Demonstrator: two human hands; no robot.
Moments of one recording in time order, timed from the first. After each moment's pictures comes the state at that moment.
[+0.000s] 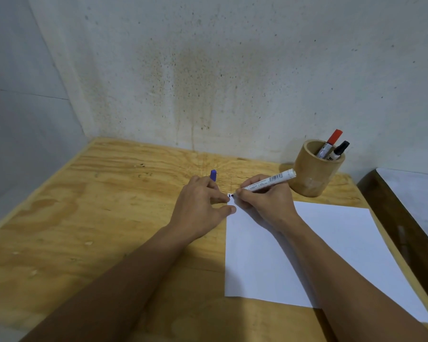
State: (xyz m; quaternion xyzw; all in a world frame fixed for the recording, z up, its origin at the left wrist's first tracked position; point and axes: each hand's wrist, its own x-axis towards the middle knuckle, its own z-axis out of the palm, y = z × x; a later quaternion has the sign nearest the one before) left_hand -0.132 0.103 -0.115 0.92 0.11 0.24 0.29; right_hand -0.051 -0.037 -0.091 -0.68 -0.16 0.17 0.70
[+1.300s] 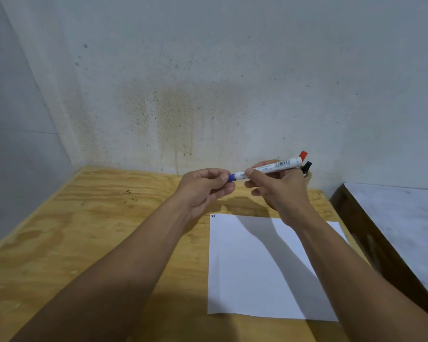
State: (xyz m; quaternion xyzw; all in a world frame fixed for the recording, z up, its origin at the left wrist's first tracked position) left_hand -0.089 0.086 -0.032 0.52 0.16 0.10 0.84; right_hand -0.028 -0.074 -0.023 -0.67 -0.20 0.05 0.72
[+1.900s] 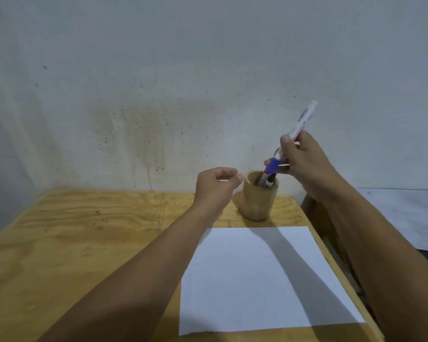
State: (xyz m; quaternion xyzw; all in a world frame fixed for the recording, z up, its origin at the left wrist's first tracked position) left_hand -0.050 0.010 -0.010 0.69 0.16 0.19 0.68; right_hand 0.015 -0.141 0.048 -0.77 -0.19 -0.03 0.61
